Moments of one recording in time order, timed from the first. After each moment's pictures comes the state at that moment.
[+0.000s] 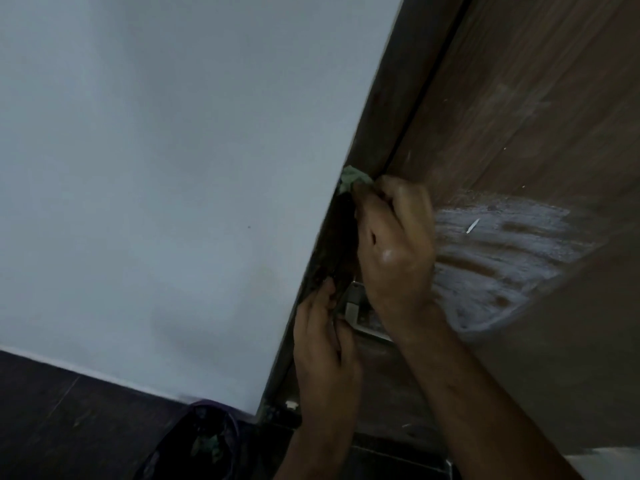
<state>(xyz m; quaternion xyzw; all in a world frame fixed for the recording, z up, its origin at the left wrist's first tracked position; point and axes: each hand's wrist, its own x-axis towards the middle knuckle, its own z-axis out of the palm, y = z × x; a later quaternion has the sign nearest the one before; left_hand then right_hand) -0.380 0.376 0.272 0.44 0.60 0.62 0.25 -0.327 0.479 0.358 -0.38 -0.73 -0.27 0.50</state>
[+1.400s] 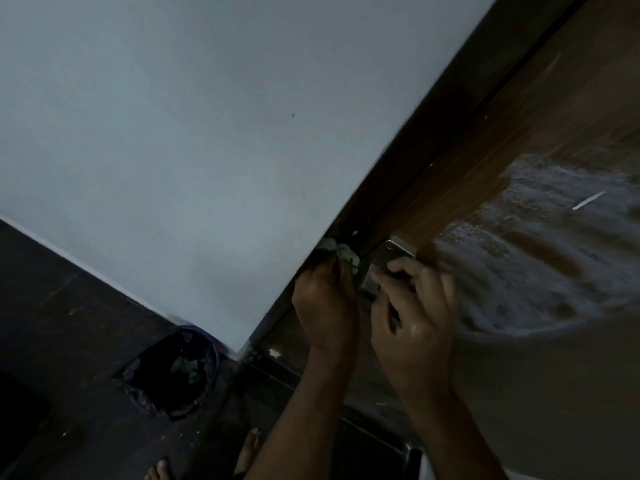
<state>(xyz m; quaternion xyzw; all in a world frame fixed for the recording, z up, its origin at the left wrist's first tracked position) -0.357 0.435 0.182 0.32 0.71 0.61 0.14 -0.276 0.410 0.261 -0.47 -0.82 -0.12 0.31</state>
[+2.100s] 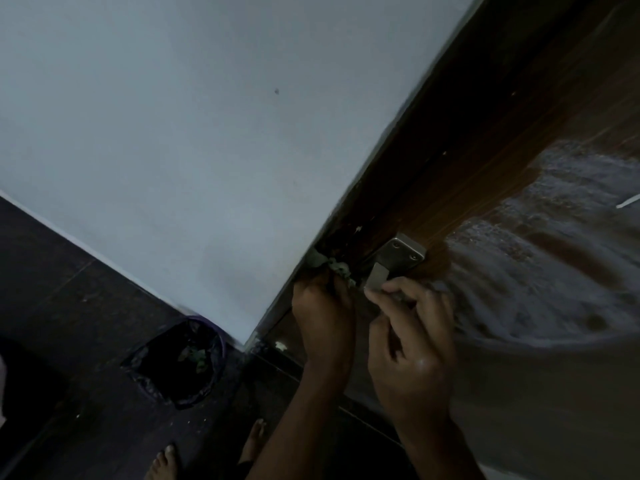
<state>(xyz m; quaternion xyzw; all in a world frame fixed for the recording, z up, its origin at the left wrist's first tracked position) -0.349 0.432 0.155 0.31 0.73 0.57 0.21 -0.268 0.400 0.235 -0.47 -0.80 -0.04 0.36</state>
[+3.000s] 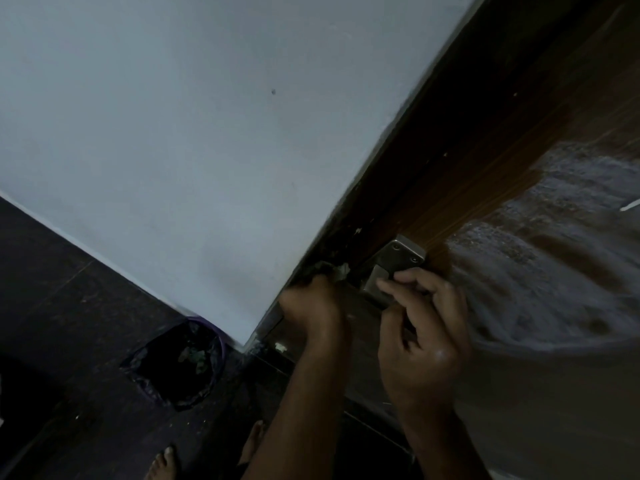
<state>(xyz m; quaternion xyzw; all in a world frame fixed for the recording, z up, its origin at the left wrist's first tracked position) -0.359 0.455 0.193 -0.16 0.64 0.63 0.41 -0.267 0.414 0.234 -0.46 -0.78 -0.02 0.43</state>
